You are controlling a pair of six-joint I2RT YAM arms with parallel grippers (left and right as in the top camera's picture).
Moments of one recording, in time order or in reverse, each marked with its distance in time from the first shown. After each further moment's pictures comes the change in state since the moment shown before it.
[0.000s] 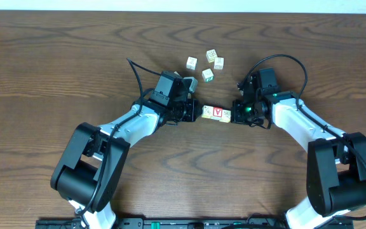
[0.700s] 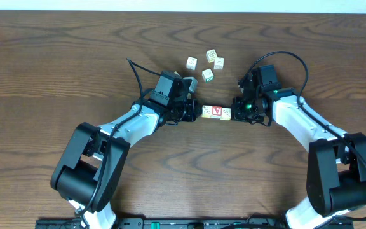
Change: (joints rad) left arm 0.000 0.000 0.000 -0.001 -0.001 0.000; right arm 0.000 0.000 0.040 -0.039 0.004 0.000
